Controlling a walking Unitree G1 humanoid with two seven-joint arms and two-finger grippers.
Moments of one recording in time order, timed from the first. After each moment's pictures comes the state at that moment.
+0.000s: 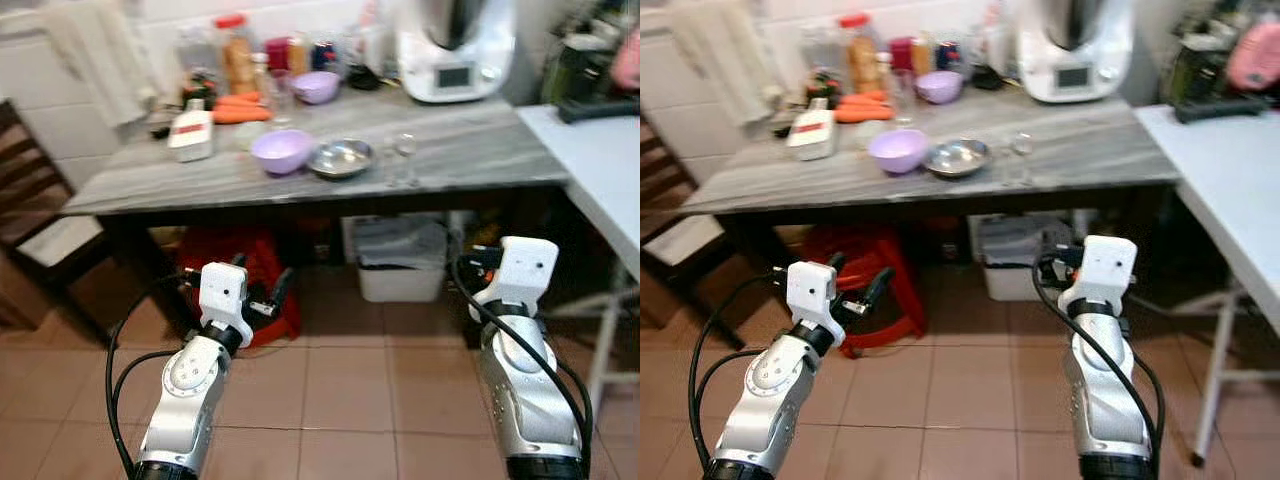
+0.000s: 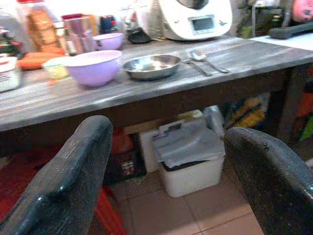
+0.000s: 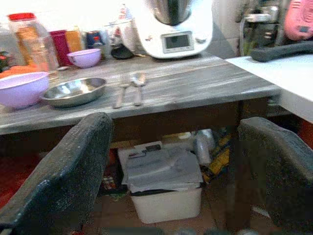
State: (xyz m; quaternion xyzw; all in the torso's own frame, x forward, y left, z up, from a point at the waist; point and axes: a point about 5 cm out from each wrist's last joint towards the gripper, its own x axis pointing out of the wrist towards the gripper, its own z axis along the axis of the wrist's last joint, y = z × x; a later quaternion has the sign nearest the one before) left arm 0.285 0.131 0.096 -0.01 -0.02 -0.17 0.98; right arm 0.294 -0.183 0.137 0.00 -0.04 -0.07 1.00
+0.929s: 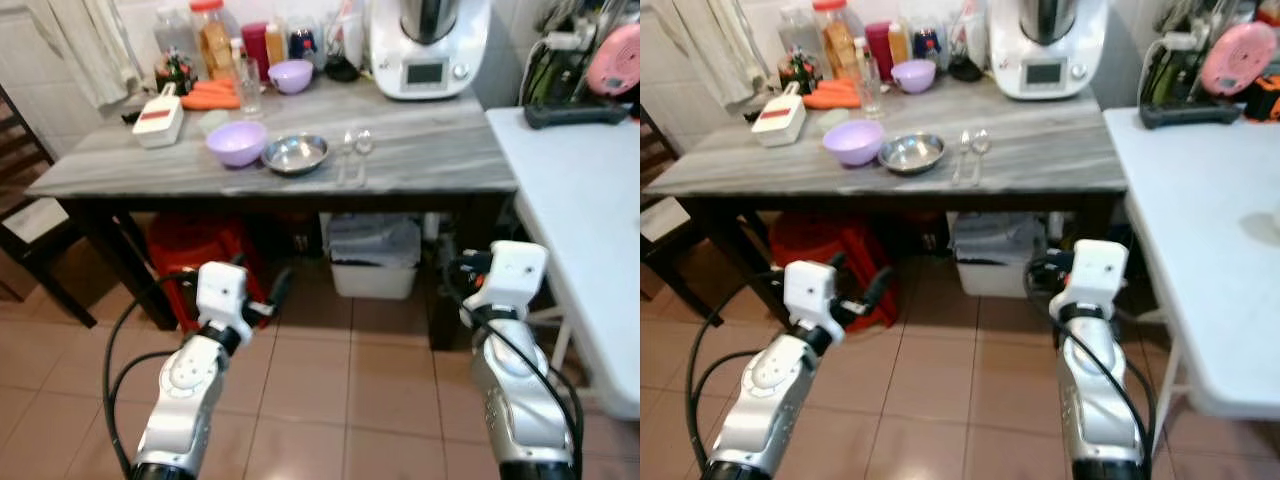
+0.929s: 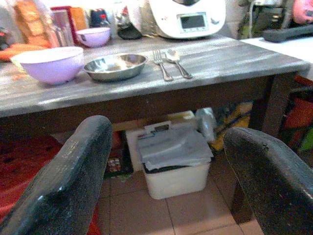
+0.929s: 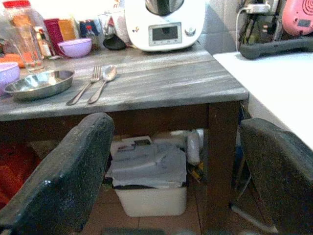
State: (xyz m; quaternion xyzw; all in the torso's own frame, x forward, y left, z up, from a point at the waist) left arm 0.286 0.133 0.100 -0.01 -0.03 -0.17 0.98; right arm 0.294 -0.175 0.135 0.00 -0.04 -0.06 1.00
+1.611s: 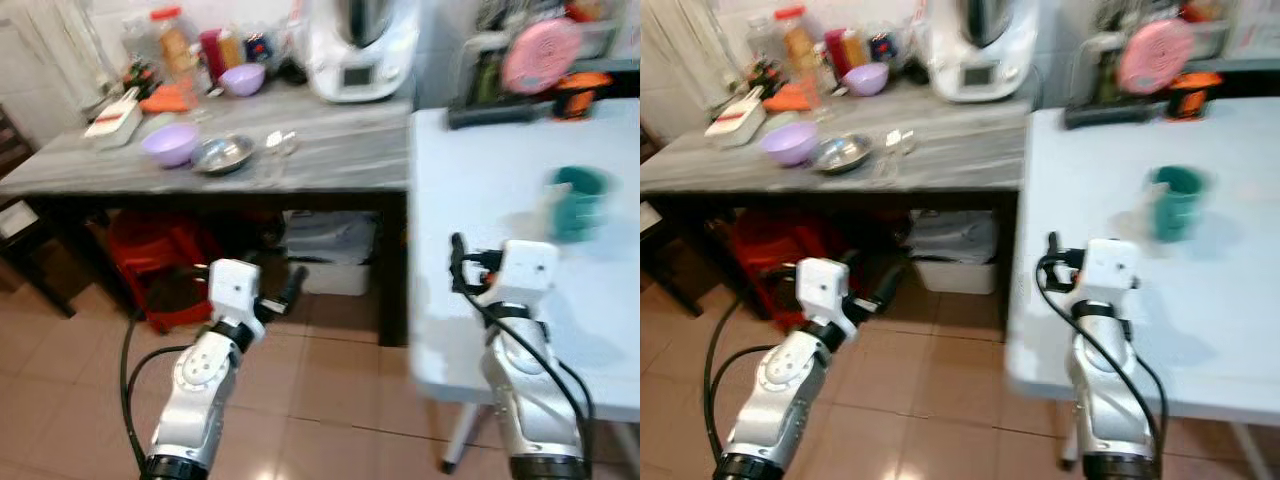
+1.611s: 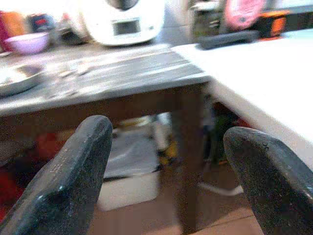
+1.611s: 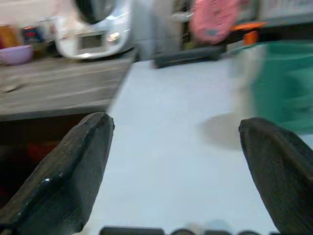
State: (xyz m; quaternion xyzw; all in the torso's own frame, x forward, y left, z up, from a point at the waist) left arm 0.291 0.116 0.102 -0.02 -0.03 -0.20 0.98; right arm 0.295 -0.187 0.135 -0.01 -0.04 -0.09 1.00
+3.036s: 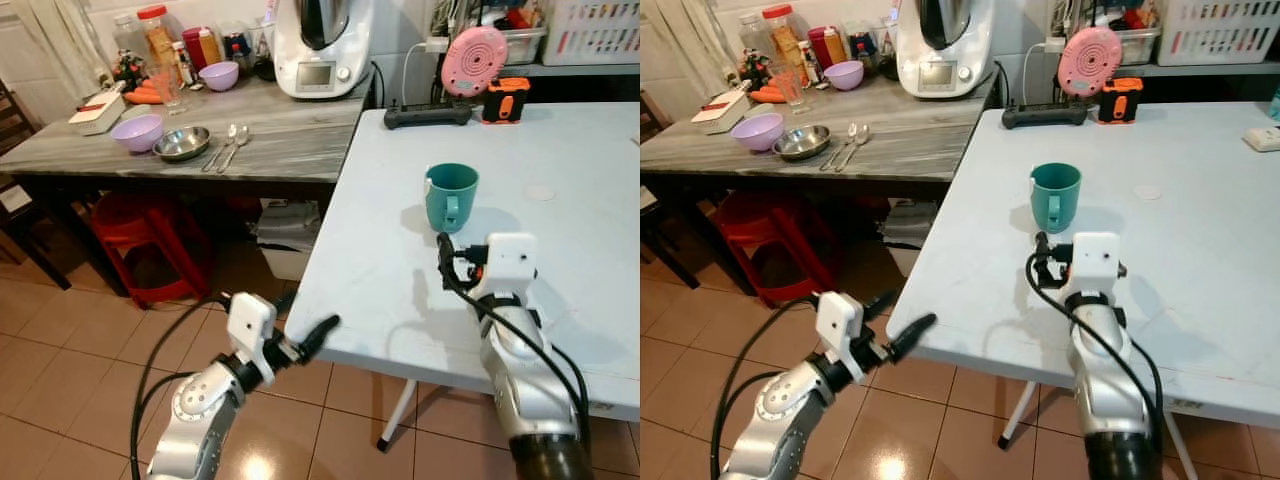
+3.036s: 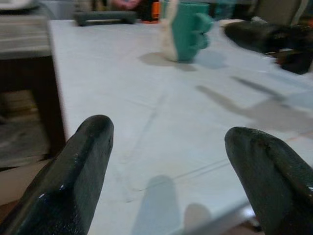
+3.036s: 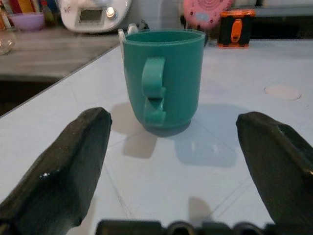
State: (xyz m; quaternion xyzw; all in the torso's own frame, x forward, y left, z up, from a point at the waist) left arm 0.255 0.103 0.076 -0.08 0.01 -0.38 0.92; right arm 0.319 -0.185 0.128 -0.05 -0.01 -0.03 1.00
